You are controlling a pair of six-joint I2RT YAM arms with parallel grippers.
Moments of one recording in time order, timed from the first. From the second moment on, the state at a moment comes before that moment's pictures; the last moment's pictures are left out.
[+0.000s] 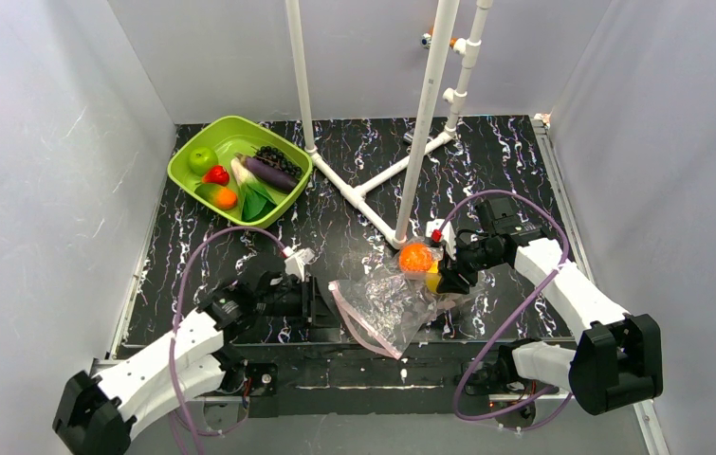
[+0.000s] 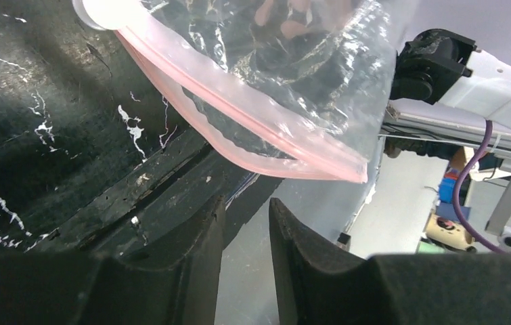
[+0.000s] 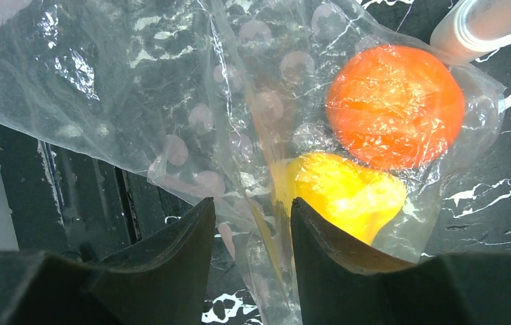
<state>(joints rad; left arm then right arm) -0.70 0.73 0.41 -0.39 0.53 -0.85 0.29 1.18 0.82 -0.88 -0.77 -0.91</state>
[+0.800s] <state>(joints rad) -0.75 1.17 0.54 -0.04 0.59 -0.90 0.29 1.18 0.82 -0.88 -0.79 -0.91</state>
